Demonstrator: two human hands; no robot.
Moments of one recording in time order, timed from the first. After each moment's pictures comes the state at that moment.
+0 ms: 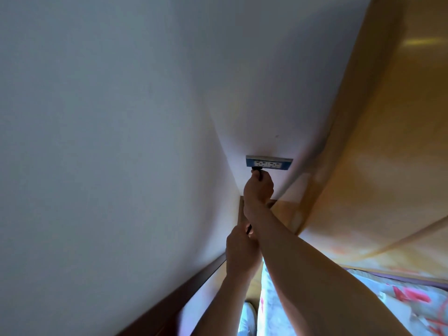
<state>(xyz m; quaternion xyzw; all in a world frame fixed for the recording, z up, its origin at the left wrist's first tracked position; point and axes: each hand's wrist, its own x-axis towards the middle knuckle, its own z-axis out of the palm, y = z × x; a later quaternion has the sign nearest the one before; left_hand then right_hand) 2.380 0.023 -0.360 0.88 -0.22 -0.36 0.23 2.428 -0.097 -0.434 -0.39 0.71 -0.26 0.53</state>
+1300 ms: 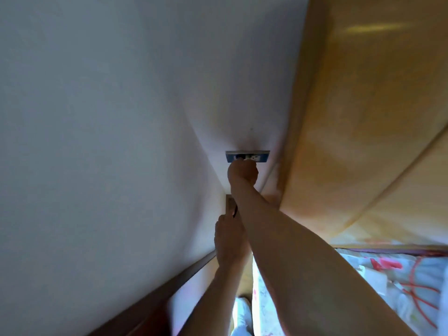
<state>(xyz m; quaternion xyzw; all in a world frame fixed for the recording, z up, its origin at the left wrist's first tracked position) 2.374 0.018 -0.357 0.89 -0.28 -0.33 0.16 2.426 -0.122 -0.396 -0.43 0.75 -0.12 0.50</state>
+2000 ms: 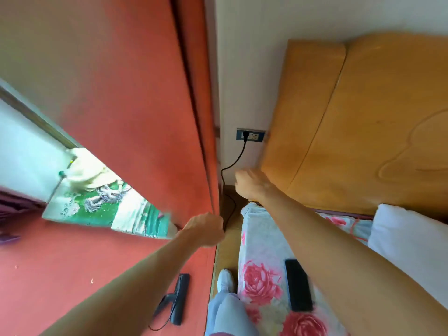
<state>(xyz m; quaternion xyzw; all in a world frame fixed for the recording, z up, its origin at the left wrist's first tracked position) 2.362 0.247 -0.246 0.76 -0.55 -0.32 -0.13 2.288 0.092 -0.219 -0.91 0.34 0.16 0.15</state>
